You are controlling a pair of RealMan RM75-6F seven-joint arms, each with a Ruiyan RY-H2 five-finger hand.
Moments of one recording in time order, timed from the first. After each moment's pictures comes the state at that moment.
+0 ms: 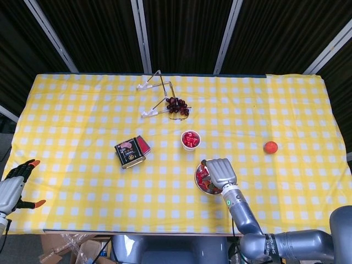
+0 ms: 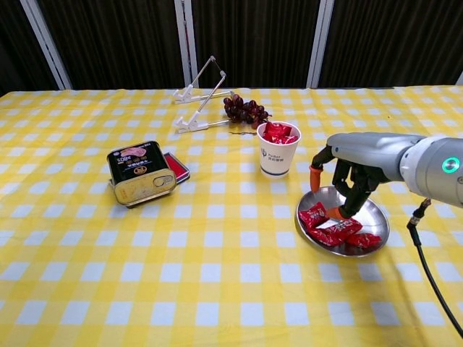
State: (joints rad) left arm -0.19 -0.97 0.00 -1.80 1.24 1.14 -0.05; right arm 0.85 -1.51 0.11 -1.88 -0.55 1.19 -0.71
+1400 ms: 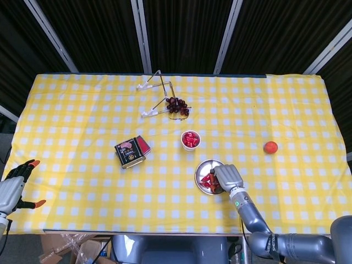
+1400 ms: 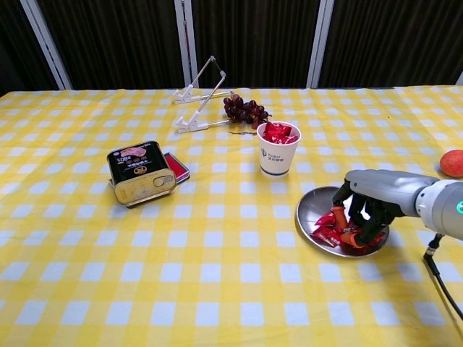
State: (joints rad) left arm -0.19 -0.97 -0.01 -1.81 1.23 1.14 -0.03; right arm 0.74 -1.55 0.06 -1.65 -0.71 1.01 -0.50
